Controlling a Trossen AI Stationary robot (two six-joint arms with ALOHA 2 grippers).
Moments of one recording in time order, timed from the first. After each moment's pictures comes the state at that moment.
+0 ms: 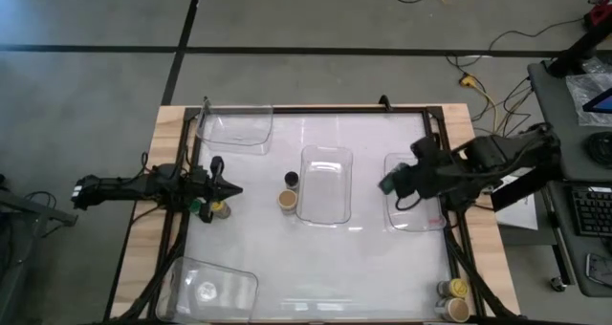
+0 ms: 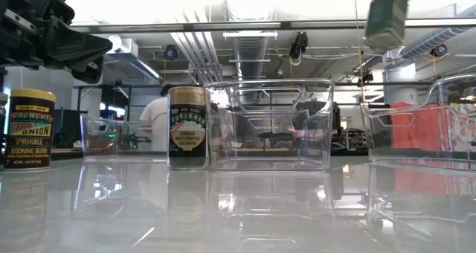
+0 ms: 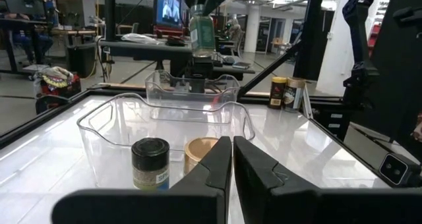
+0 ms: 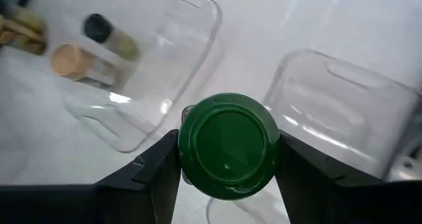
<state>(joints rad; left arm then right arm) 0.00 0.03 0.02 0.04 0.06 -0.09 0.36 1.19 1.45 -1.51 0.45 1.44</state>
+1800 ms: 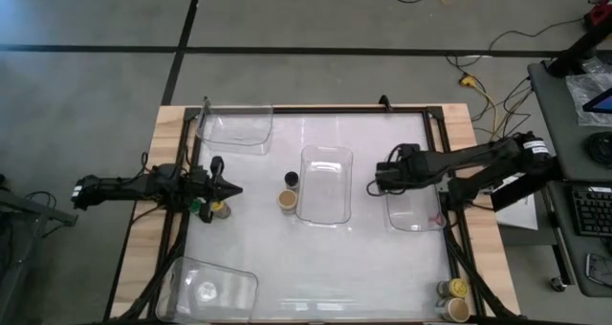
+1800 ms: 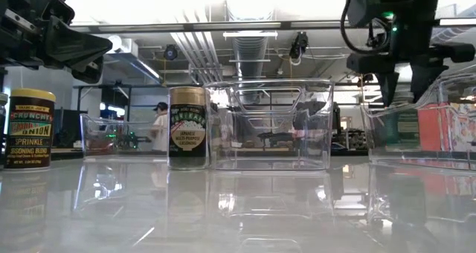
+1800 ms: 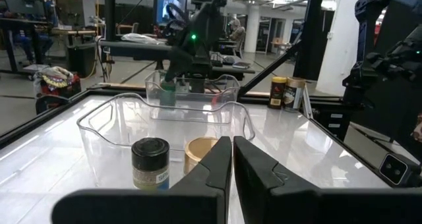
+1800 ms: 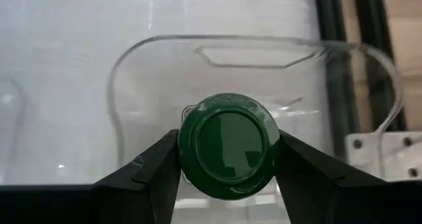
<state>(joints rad) 0.00 0.03 0.02 0.04 0.06 -0.09 0.02 1.33 0.92 -1.30 0.48 1.64</state>
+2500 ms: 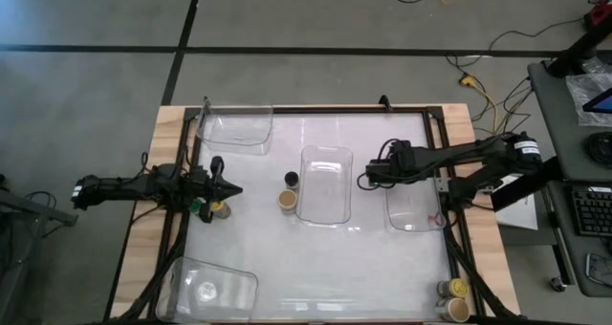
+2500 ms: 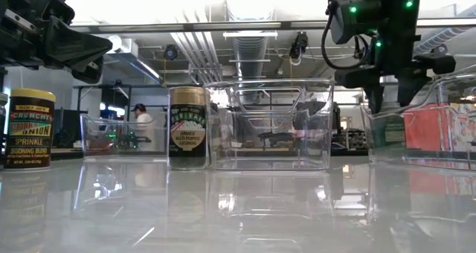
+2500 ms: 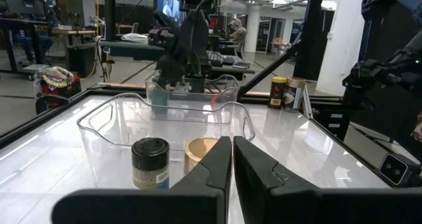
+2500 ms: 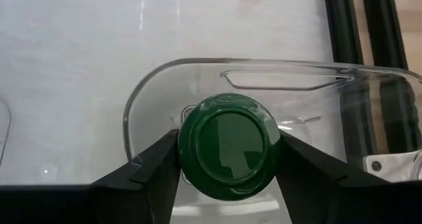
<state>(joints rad) 0.00 0.03 0.02 0.04 0.06 -0.09 -0.05 1.44 0.92 -1.19 0.48 1.55</state>
